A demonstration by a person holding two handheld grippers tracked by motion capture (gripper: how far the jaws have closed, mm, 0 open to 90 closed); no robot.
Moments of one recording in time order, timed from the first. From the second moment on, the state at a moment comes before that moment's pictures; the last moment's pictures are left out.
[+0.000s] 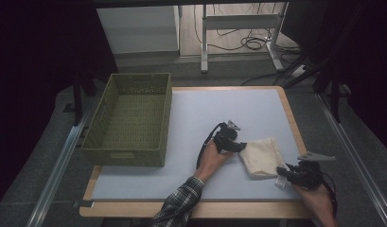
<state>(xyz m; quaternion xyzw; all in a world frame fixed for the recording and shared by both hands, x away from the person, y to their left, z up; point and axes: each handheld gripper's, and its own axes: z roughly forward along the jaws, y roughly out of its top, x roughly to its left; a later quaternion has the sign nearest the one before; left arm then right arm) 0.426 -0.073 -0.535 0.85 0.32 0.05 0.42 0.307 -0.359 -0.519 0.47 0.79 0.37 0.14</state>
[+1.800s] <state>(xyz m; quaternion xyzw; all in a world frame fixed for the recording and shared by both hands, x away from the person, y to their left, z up) 0.421 0.017 -0.451 0.83 0.33 0.14 0.42 0.337 -0.276 -0.462 0.38 0.80 0.45 0.10</state>
